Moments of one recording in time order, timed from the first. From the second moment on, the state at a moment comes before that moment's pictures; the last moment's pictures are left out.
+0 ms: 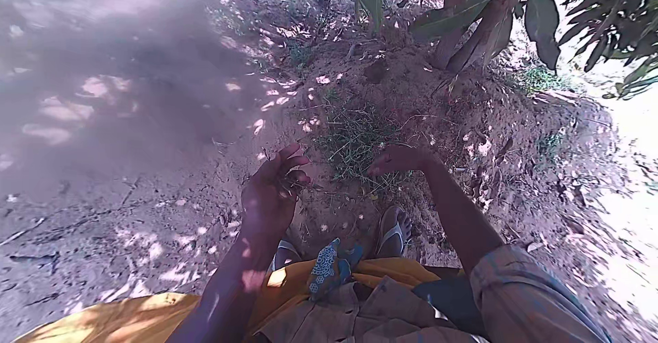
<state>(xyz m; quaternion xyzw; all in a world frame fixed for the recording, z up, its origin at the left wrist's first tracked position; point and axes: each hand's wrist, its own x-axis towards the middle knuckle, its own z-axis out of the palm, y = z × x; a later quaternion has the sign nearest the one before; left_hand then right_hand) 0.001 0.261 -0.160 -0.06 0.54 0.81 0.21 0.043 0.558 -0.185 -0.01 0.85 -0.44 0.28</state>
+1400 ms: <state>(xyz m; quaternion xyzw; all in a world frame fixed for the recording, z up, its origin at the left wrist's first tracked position) 0.009 0.266 -0.133 -0.05 0.54 0.81 0.21 0.043 0.501 -0.115 0.09 0.73 -0.67 -0.01</state>
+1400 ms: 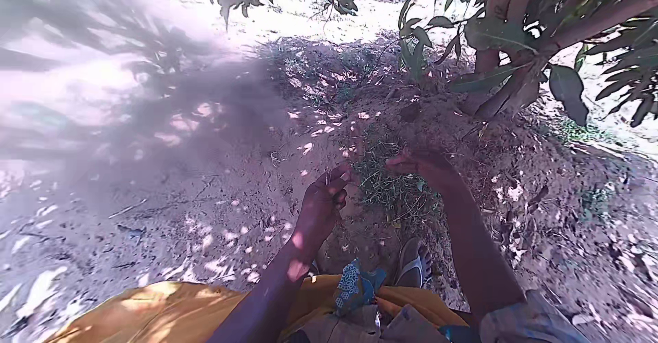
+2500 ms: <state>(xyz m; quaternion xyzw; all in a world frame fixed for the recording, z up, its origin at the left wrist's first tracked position) -0.010 0.259 -0.143 -0.14 0.50 0.84 0.16 0.038 0.465 -0.121 0.04 0.91 -0.41 0.02</state>
